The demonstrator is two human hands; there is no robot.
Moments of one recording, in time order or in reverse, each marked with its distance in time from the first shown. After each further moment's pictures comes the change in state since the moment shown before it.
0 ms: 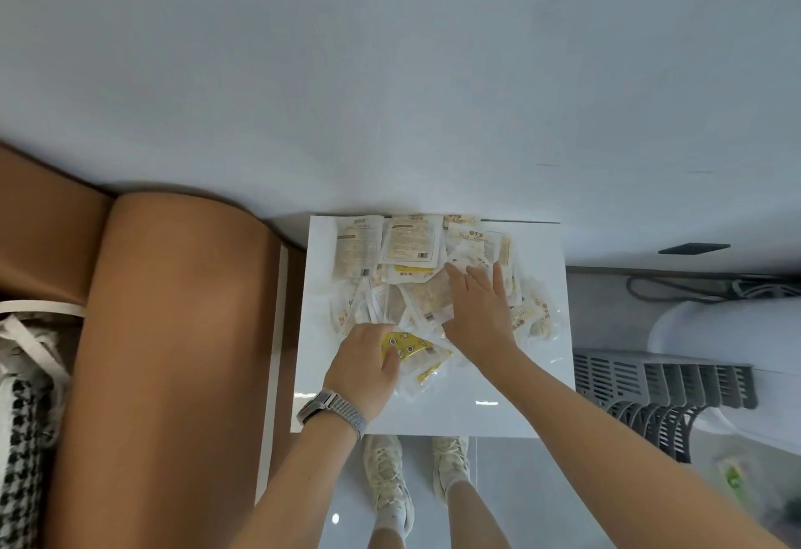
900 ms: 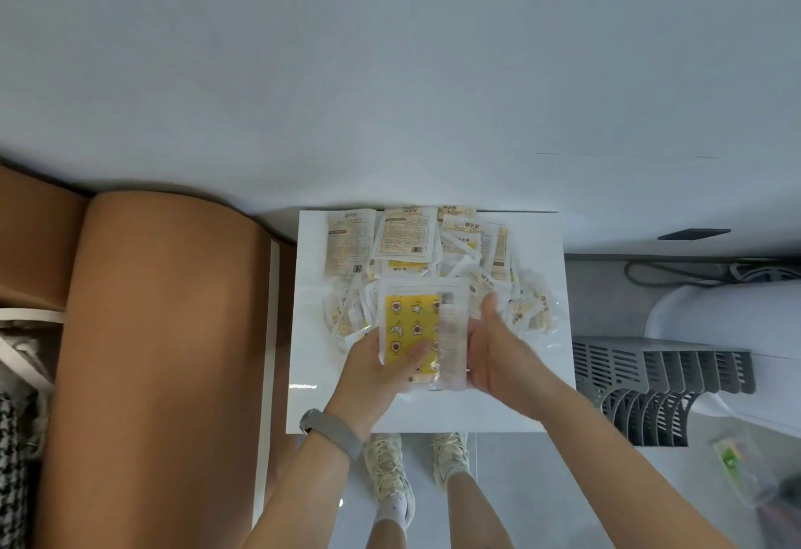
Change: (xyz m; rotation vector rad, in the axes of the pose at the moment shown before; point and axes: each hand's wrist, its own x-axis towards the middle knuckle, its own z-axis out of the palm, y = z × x) left_hand -0.015 0.034 -0.007 -0.961 -0.085 -0.165; right_hand -0.059 -0.002 -0.062 1.612 -0.595 0.415
